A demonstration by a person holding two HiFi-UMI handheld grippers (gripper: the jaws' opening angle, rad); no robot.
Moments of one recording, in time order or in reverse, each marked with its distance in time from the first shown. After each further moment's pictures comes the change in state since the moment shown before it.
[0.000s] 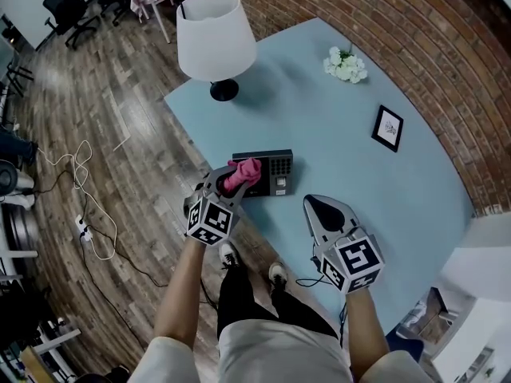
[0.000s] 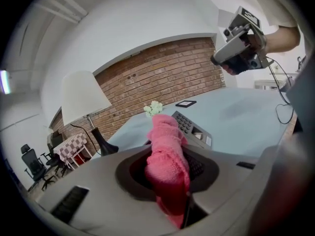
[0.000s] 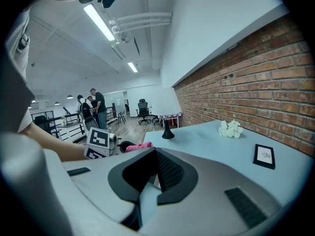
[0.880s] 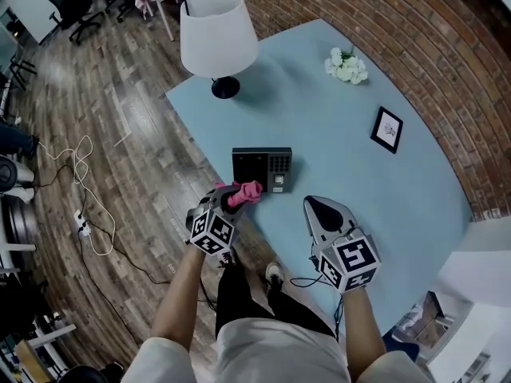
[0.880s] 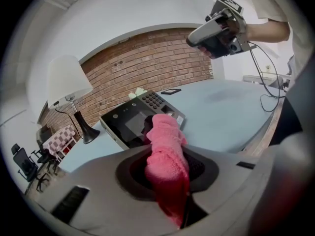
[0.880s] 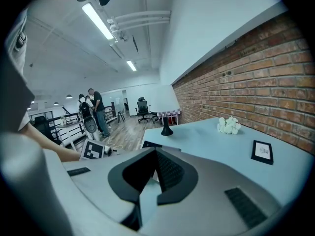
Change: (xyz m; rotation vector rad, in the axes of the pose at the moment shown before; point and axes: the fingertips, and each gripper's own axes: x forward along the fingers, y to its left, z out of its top) left arm -0.004 -0.067 -0.053 0.014 0.109 -0.134; right arm -0.006 -0.001 -0.016 0.011 0.022 -0.006
